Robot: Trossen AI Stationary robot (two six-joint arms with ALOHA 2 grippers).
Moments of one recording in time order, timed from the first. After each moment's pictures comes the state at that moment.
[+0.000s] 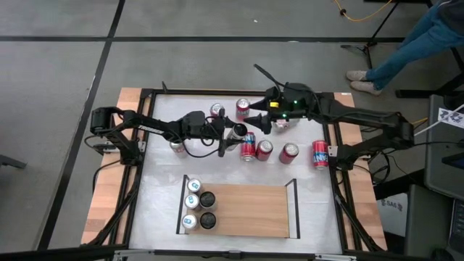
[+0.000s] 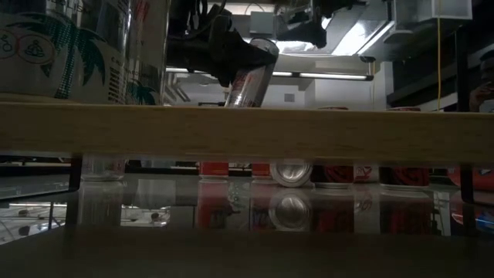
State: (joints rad) left arm 0.19 1.61 0.76 0.78 0.13 0.04; right arm -0.24 1.32 1.20 -0.24 -0.16 0.41
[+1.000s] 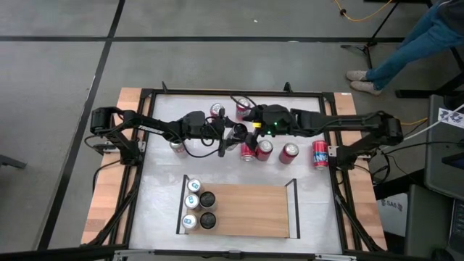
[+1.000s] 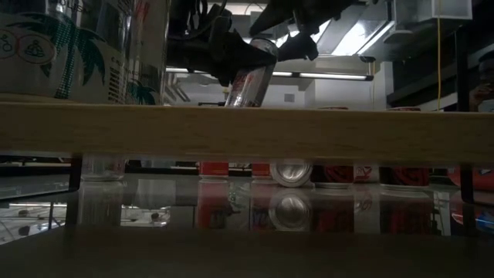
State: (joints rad) left arm 0.19 1.61 0.76 0.78 0.12 0.06; right arm -0.07 1.47 1.20 -0.24 0.12 0.33
